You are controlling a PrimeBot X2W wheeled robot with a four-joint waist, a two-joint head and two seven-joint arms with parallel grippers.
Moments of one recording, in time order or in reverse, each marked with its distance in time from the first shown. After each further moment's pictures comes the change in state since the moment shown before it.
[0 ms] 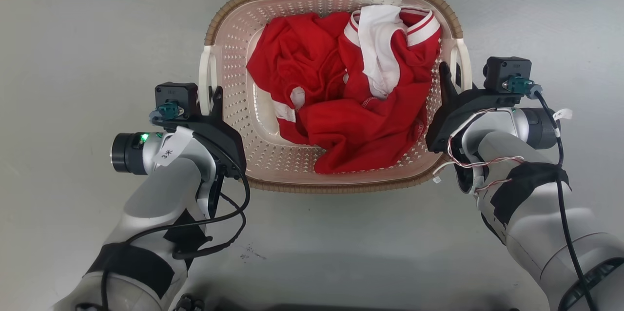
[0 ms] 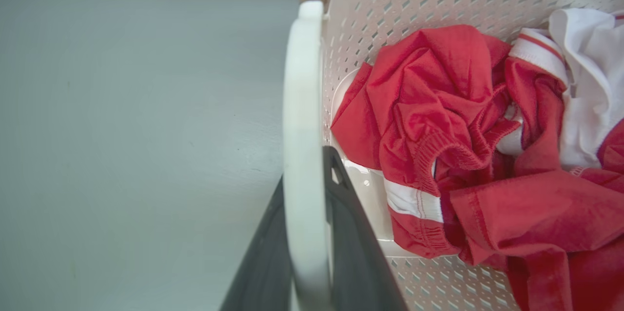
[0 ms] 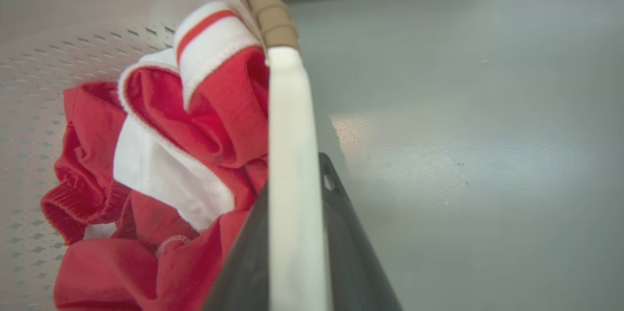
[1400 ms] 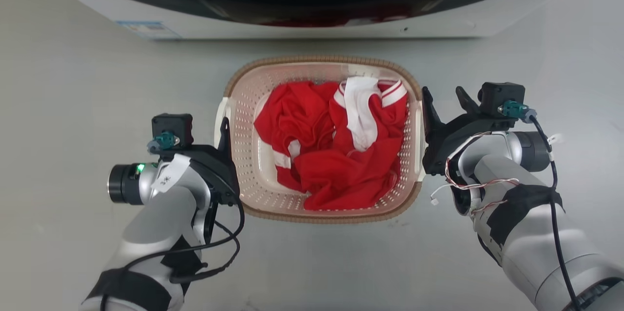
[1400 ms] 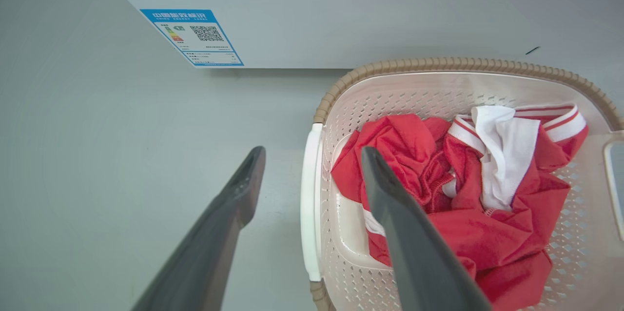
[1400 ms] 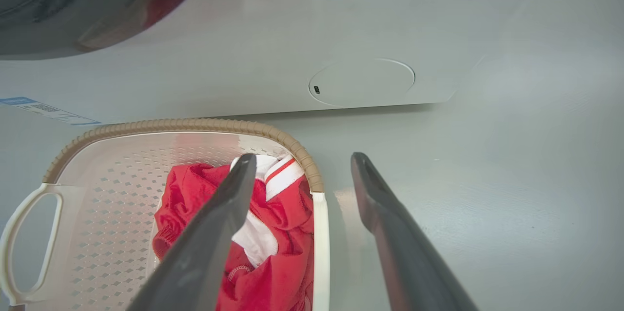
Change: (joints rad) left arm 0.075 0.013 0.032 0.003 0.027 0.000 -0.008; right arm 0.074 0.009 -0.073 -0.012 -0.054 0.026 0.000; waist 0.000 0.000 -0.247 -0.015
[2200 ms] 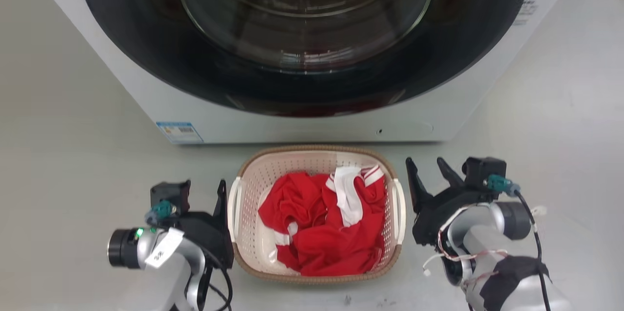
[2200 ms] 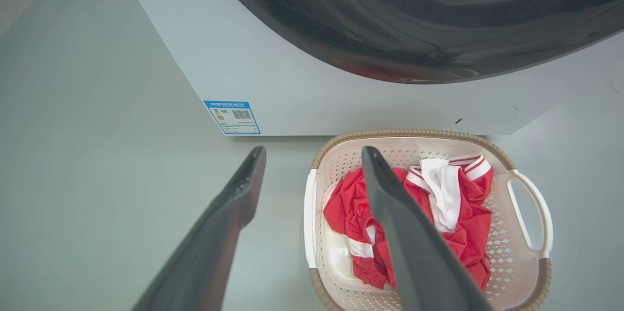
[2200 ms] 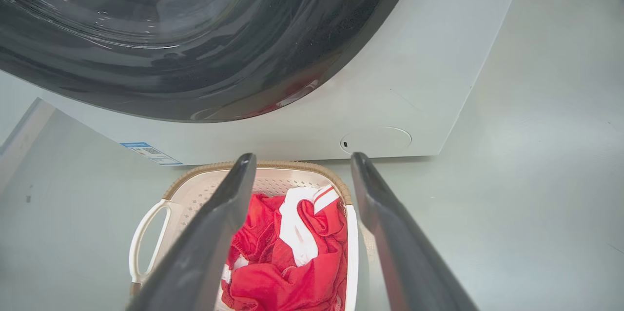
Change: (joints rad) left arm 0.273 0.069 0.076 -0.206 0.082 0.018 0.000; right arm 0.275 -0.006 -0.105 -0.176 -0.089 0.012 0.000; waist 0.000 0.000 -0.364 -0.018
